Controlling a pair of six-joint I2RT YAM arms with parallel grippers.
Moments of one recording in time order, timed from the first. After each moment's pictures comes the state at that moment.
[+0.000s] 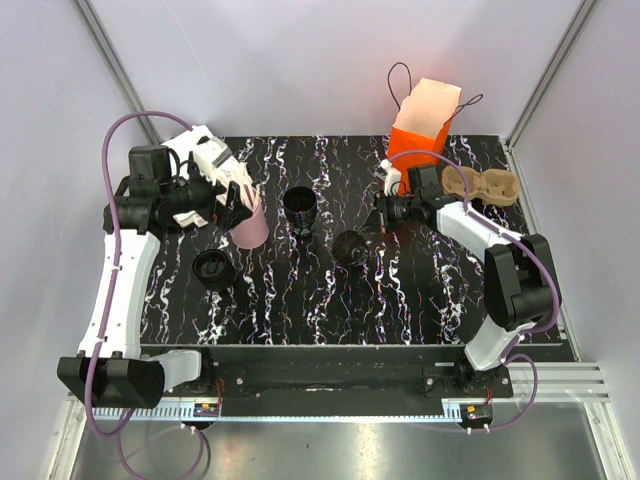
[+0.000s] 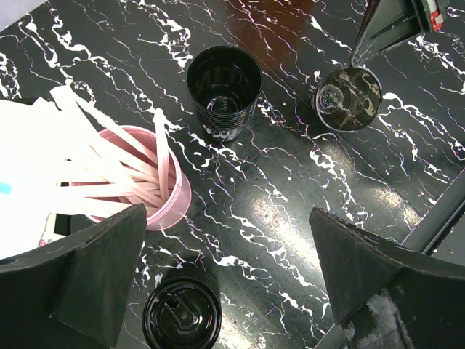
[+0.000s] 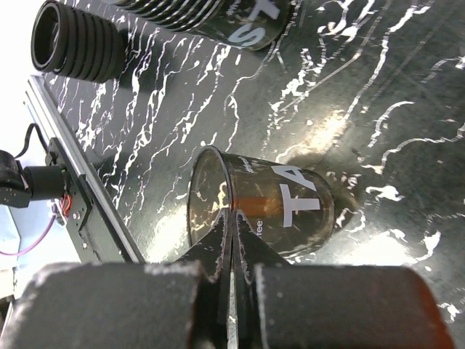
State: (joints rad) left arm -0.02 1.20 1.38 -0.83 0.69 0.37; right arm 0.30 1.70 1.15 -0.25 -0.75 0.16
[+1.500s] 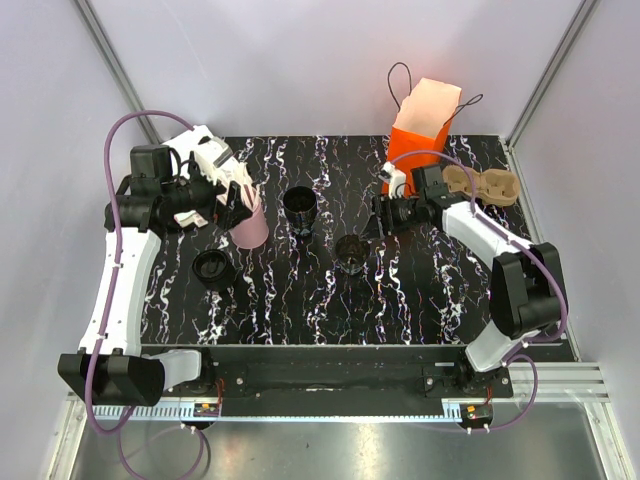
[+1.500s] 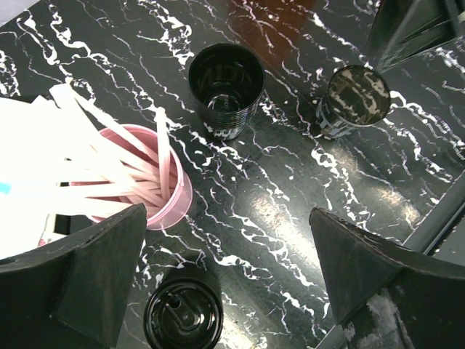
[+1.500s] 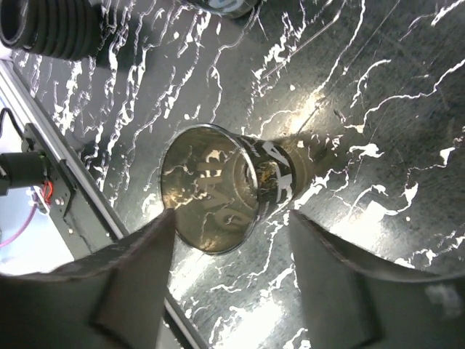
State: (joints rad) left arm -0.02 1.21 1.38 -0.83 0.69 0.38; right arm 0.29 1.65 1.15 -0.39 -0.70 0.09
